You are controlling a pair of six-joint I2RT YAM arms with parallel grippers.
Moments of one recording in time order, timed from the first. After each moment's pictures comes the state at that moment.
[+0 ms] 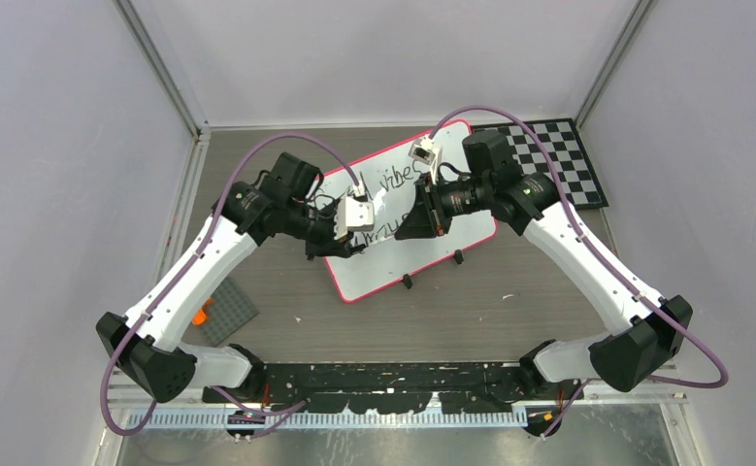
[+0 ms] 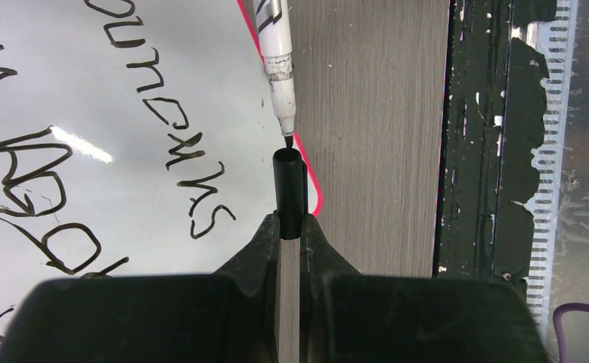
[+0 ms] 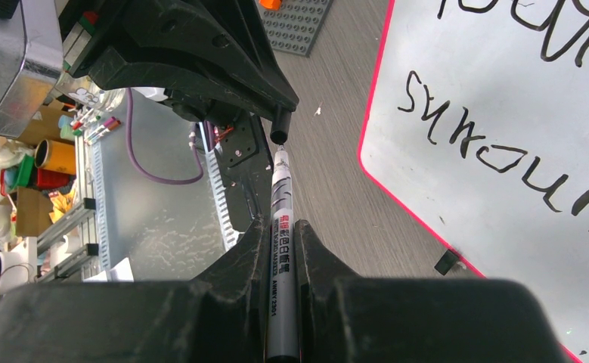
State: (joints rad) left arm -0.59 1.30 1.44 -1.10 0.60 0.79; right arm 0.54 1.35 1.40 -0.68 -0.86 0.08
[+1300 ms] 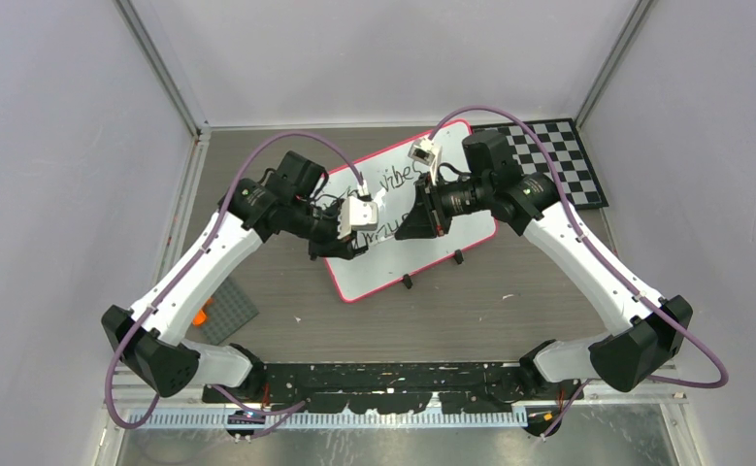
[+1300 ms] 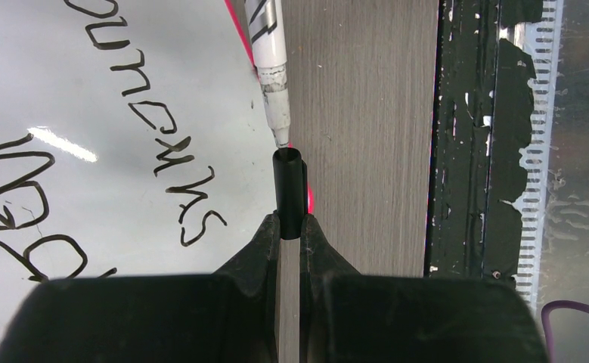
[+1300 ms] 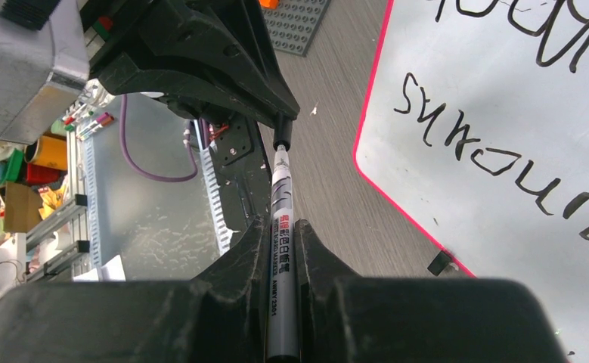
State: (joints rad) left arm -0.60 1.34 1.45 -1.11 0.61 0.78; right arm 0.54 1.35 1.40 -0.68 -0.86 0.06
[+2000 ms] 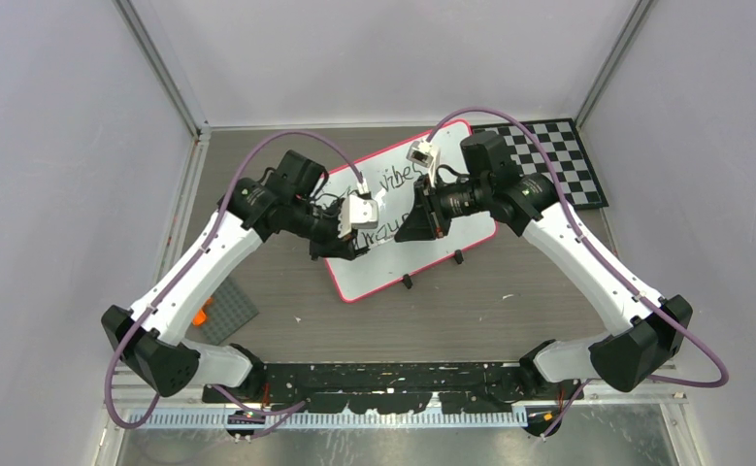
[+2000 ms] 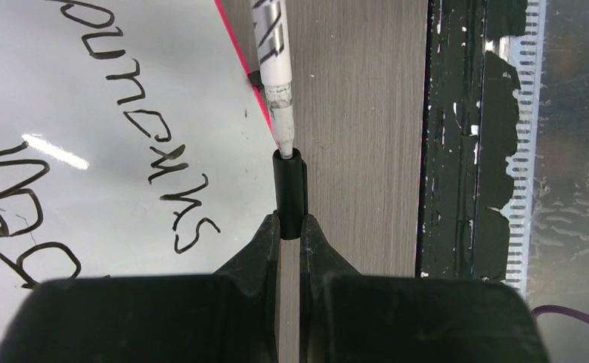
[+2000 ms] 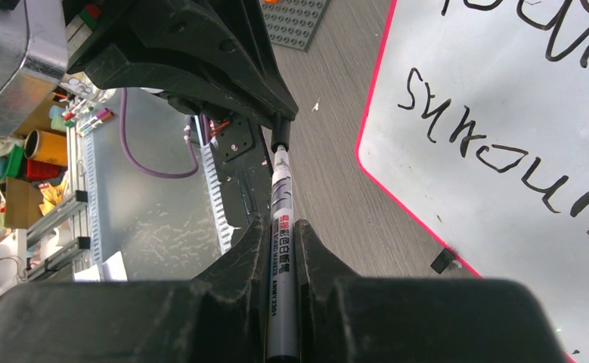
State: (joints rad) left arm -0.60 1.33 1.45 -1.11 0.63 0.76; right arm 0.55 1.35 1.40 -0.70 -0.85 0.05
